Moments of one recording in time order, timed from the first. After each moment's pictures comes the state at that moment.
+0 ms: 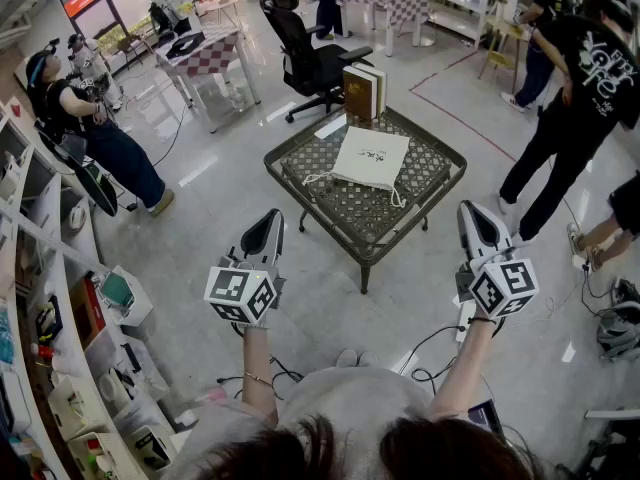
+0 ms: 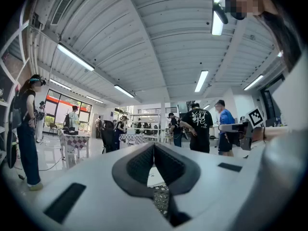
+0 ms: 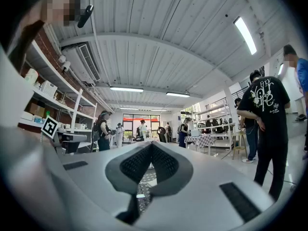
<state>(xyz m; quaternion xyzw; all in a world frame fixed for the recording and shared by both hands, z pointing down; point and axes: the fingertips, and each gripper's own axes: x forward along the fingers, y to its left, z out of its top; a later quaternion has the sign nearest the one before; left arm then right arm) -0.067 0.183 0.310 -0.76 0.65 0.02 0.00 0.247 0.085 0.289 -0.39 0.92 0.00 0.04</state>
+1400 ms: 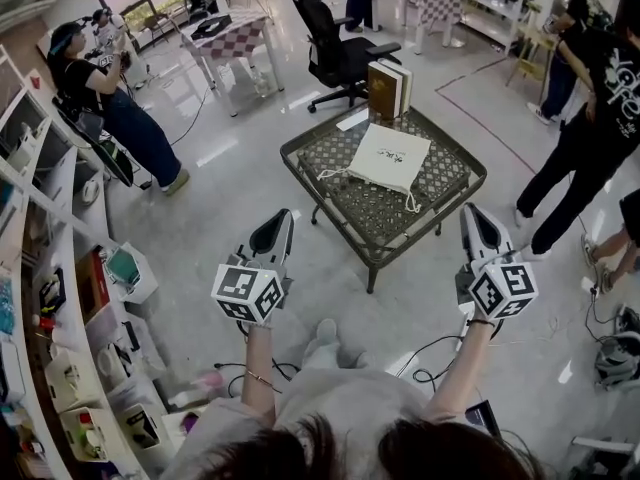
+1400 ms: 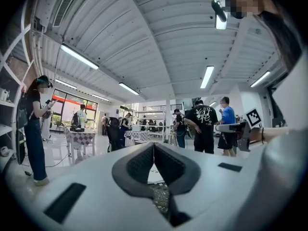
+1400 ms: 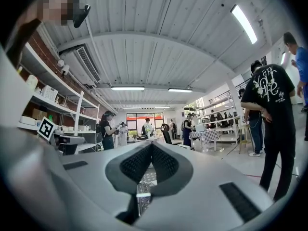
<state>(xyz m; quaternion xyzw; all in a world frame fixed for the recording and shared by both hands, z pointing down) -0.070 0.174 0.326 -0.74 0.67 0.01 -0.02 0.225 0.047 0.307 -0.36 0.93 -0.03 0.04</state>
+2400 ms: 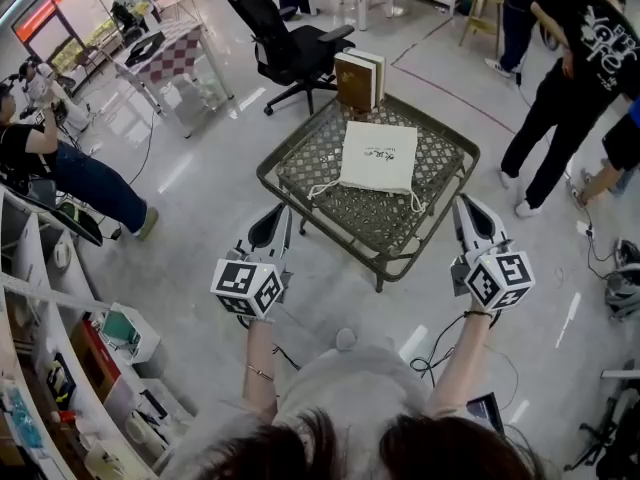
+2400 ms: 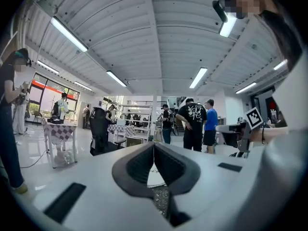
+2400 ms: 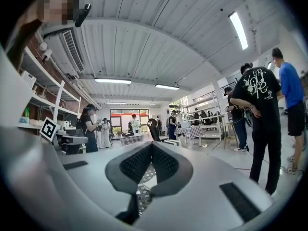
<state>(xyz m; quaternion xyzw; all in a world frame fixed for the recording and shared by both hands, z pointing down) -0.167 0.047 0.361 -0.81 0.58 0.00 -0.04 0.137 -0.005 0.341 -0.45 0.89 -0.04 0.02</state>
